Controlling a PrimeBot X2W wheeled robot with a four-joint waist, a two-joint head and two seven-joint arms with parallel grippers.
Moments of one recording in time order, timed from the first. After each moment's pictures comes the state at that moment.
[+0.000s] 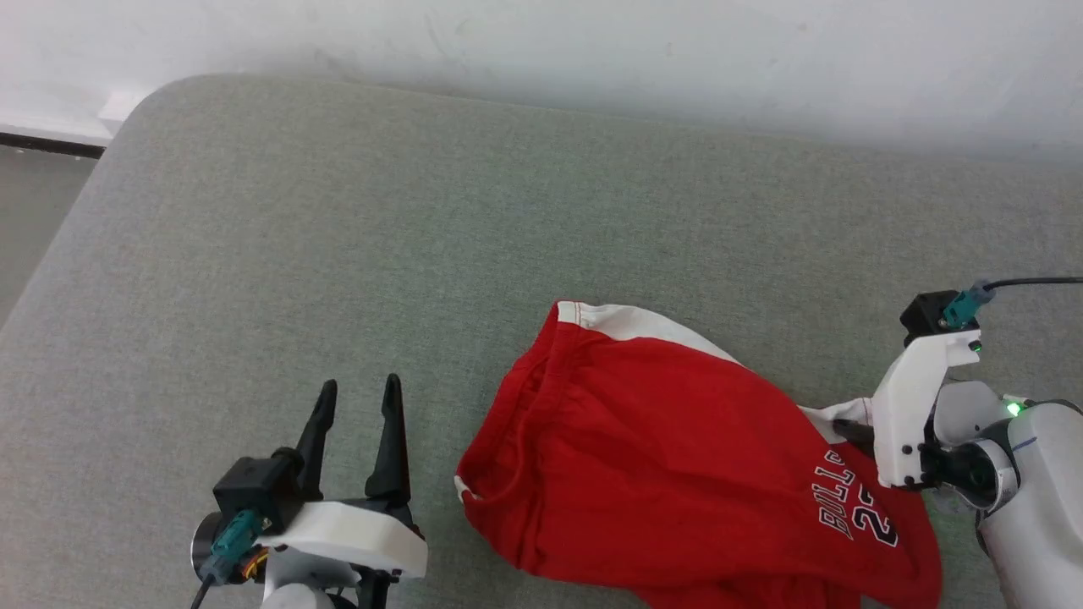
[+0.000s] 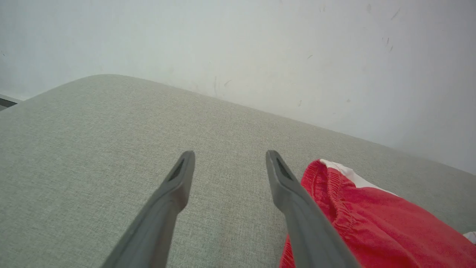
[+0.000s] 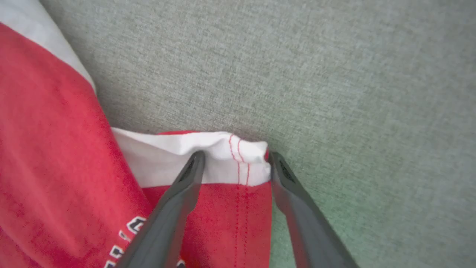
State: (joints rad) left arm -0.05 0.18 -0.26 0.09 -0.44 0.16 -0.26; right arm -0.40 -0.28 0.12 0.49 0.41 0.13 0.84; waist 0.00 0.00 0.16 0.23
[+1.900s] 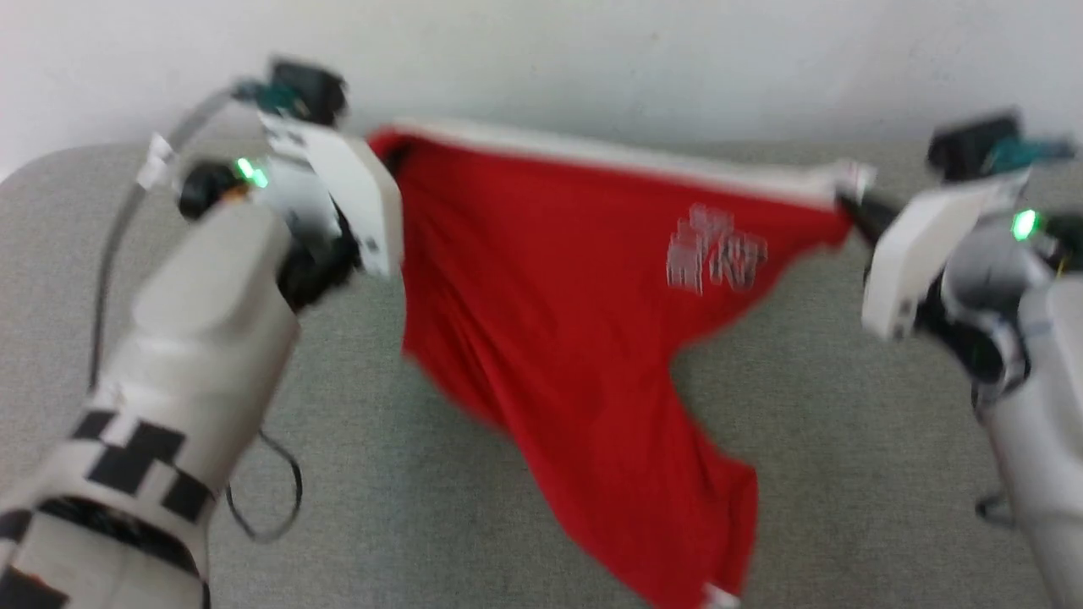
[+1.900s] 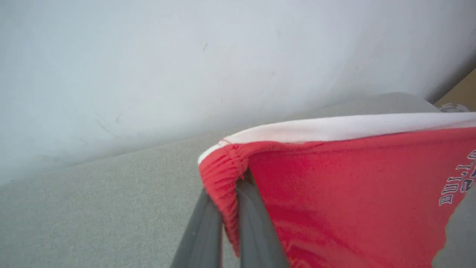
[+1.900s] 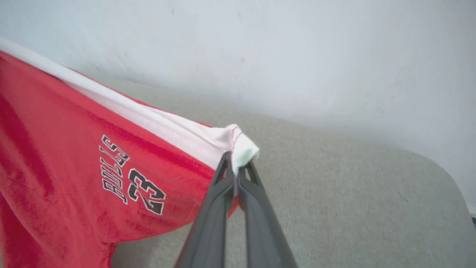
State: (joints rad) left arm -1.01 0.29 -0.73 0.89 -0.78 -0.12 0.18; right arm -0.57 -0.30 0.19 0.32 0.42 0.13 0.50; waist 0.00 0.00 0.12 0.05
